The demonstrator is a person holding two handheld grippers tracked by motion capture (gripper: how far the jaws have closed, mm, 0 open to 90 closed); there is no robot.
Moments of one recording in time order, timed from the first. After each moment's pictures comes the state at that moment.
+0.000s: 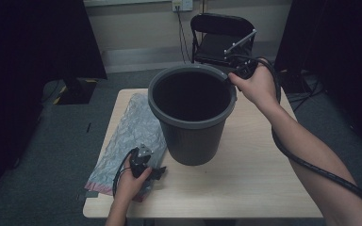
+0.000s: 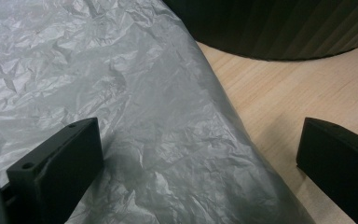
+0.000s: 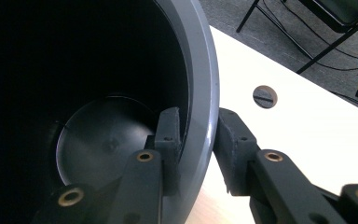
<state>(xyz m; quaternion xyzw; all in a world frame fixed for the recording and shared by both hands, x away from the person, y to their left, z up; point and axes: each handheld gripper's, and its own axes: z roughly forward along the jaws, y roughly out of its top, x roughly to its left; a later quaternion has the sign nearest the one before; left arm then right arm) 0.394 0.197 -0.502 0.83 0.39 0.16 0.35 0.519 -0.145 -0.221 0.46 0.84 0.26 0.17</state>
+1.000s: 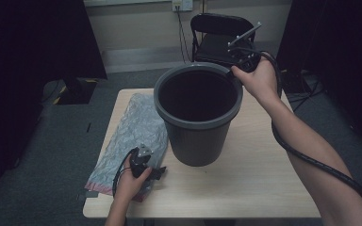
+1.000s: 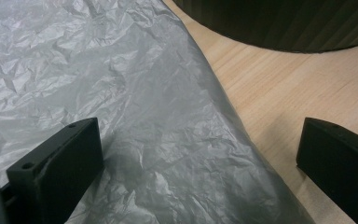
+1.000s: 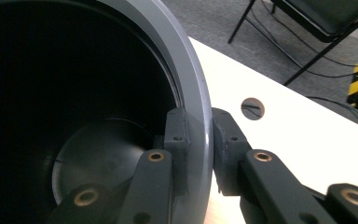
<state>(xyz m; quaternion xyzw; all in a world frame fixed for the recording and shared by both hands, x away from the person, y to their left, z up) 0.395 0.197 -0.502 0.83 0.39 0.16 0.35 0.530 -0.154 -0.210 0.46 0.82 0.27 0.18</state>
